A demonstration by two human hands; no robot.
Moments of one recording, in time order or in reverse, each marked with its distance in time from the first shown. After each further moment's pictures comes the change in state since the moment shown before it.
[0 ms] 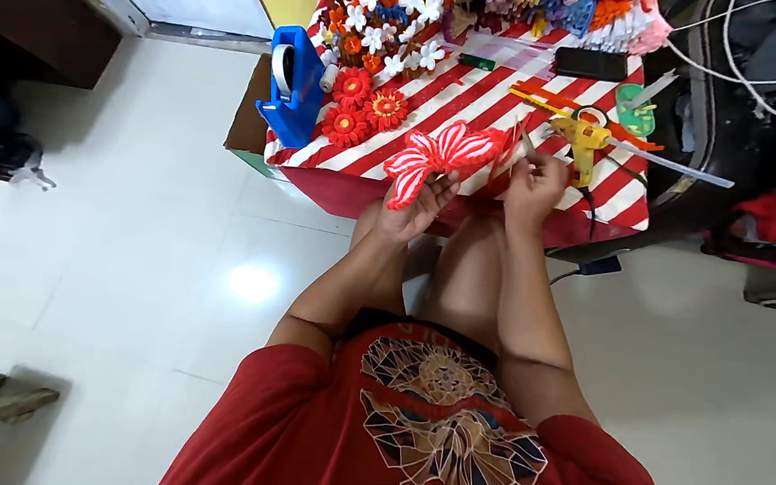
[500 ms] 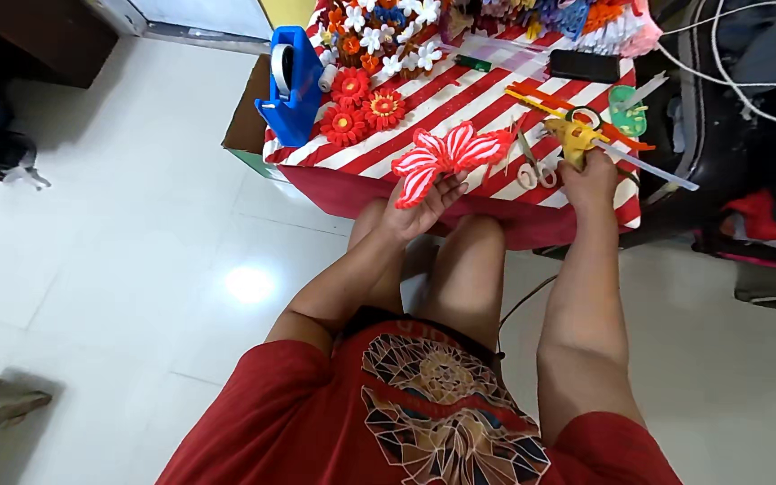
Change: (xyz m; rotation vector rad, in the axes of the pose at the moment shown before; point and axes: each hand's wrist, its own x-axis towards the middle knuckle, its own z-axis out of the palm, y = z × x) left_hand 0.002 -0.007 0.008 0.057 0.051 -0.038; right_hand 0.073 0.061 -0.064 -0.339 -0.415 0.262
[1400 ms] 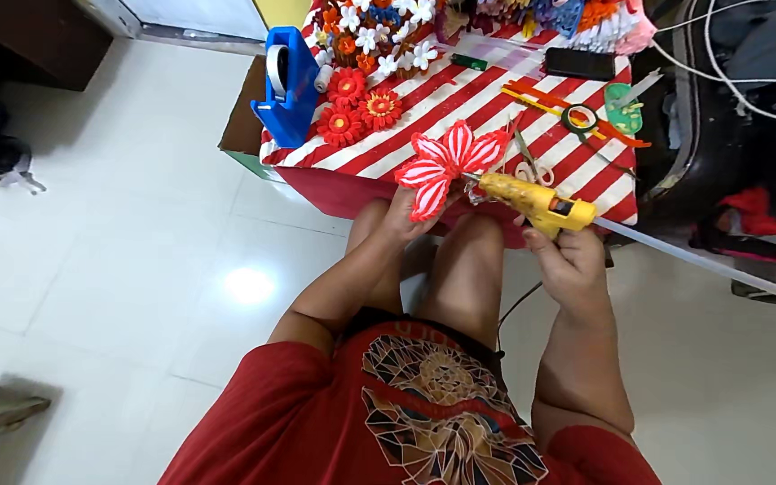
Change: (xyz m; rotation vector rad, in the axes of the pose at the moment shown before) left_hand 0.002 -0.011 -0.013 0.084 0.062 0.041; right_hand -0.161 -0.068 -0.023 0.646 -0.125 -0.562
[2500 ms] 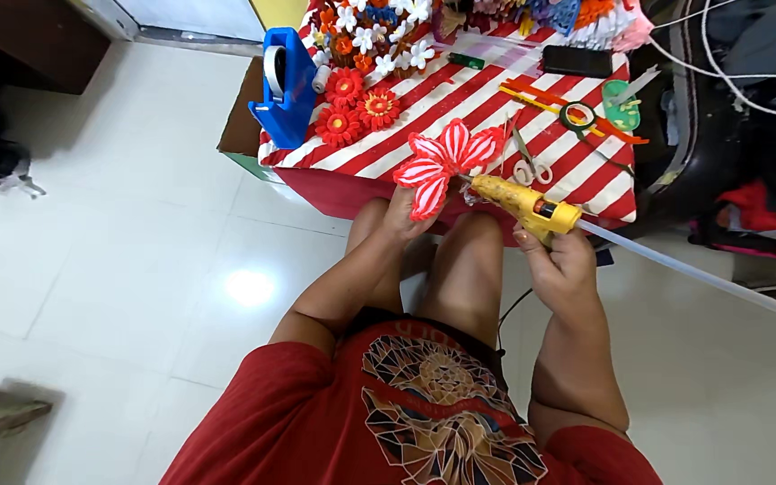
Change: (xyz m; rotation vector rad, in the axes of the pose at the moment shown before) left_hand 0.002 -0.004 -0.006 0.087 0.009 0.063; right_hand -0.007 -0.010 0.008 -0.210 0.043 0.030
